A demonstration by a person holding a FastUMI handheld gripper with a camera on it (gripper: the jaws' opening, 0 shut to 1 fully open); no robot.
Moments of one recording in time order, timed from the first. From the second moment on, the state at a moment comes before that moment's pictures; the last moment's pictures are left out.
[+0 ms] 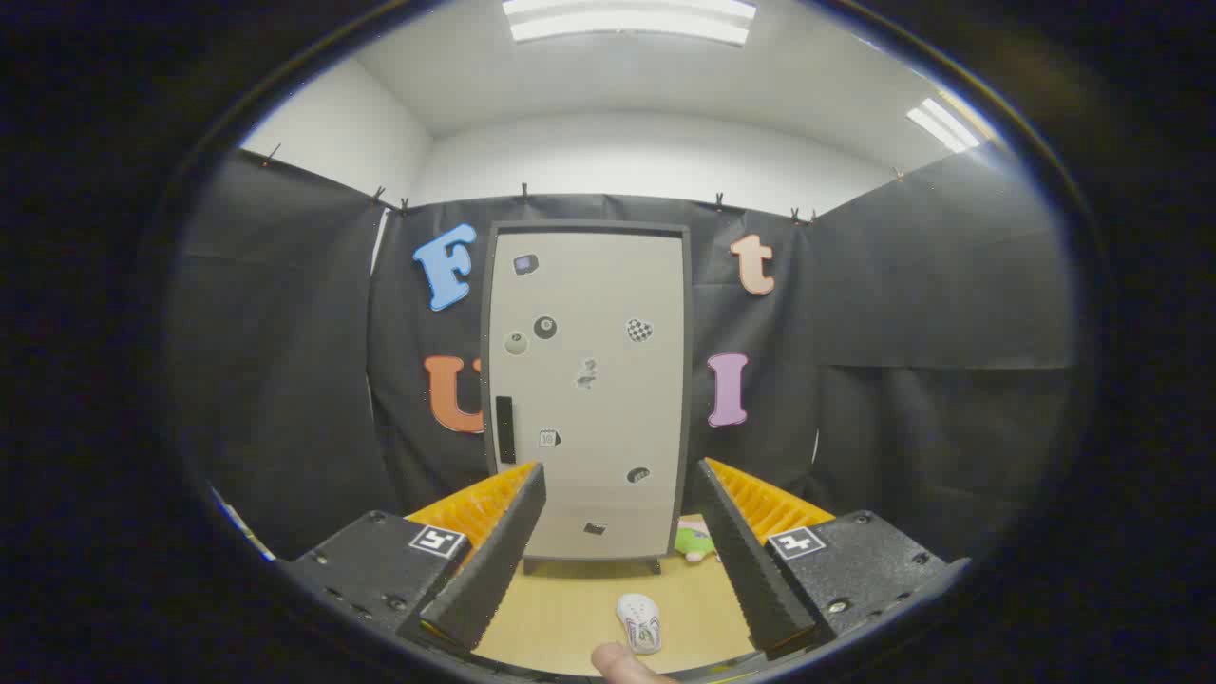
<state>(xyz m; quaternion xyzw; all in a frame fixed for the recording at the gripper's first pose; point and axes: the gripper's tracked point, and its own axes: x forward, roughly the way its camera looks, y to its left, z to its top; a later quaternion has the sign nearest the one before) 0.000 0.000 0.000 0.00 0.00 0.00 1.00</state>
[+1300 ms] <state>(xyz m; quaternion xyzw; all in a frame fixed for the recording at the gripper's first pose) 0.127 0.091 0.002 -0.03 0.00 0.05 1.00</state>
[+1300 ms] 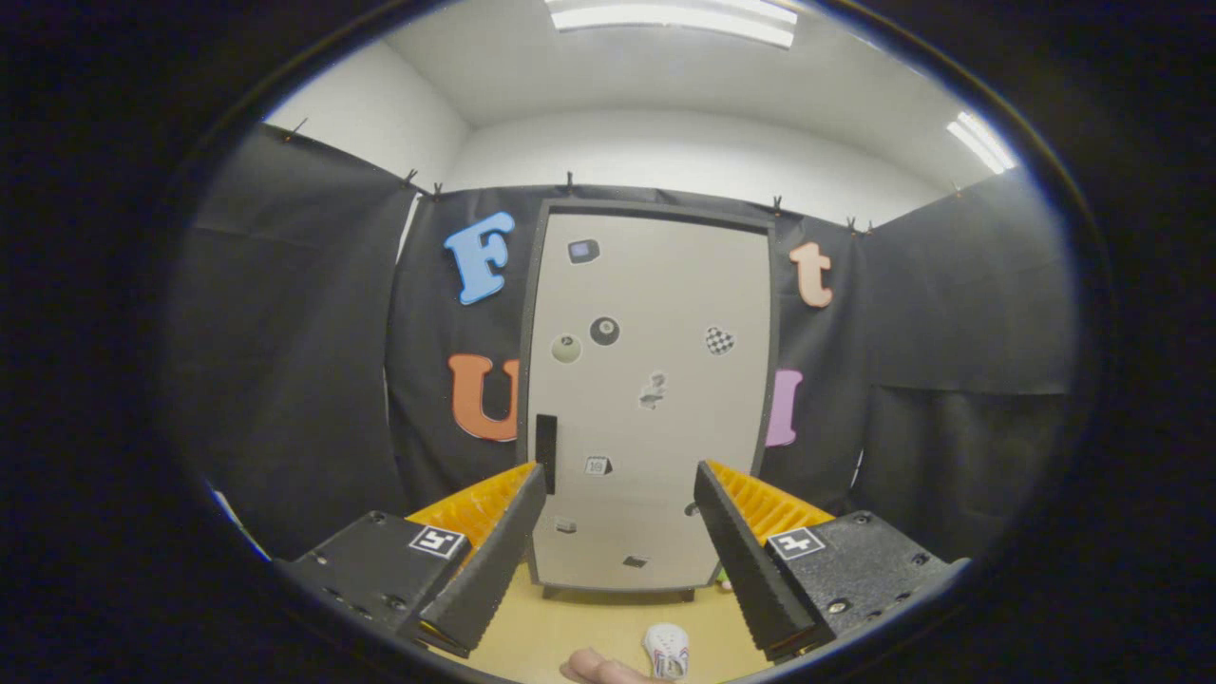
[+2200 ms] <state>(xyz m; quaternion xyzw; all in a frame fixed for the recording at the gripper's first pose) 0.351 0.175 -0.063 0.02 0.09 0.11 0.99</state>
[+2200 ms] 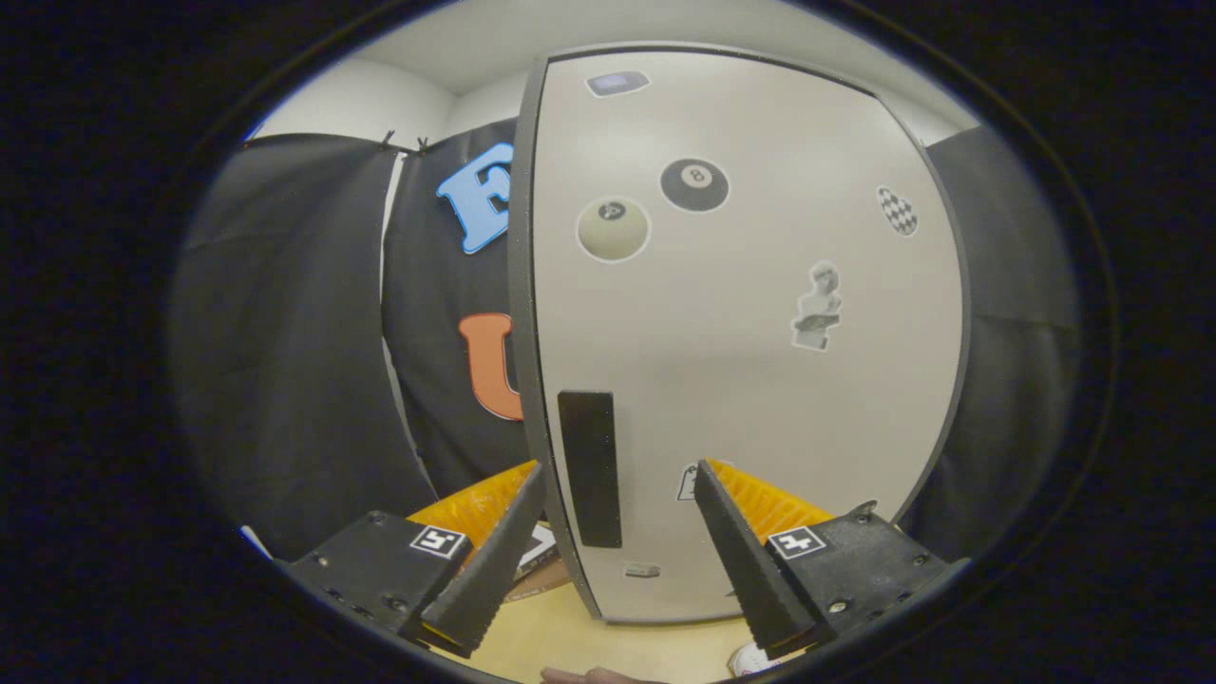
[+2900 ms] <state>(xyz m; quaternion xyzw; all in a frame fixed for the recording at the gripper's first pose) 0.381 0.200 -0.085 0.00 0.09 0.11 0.99</state>
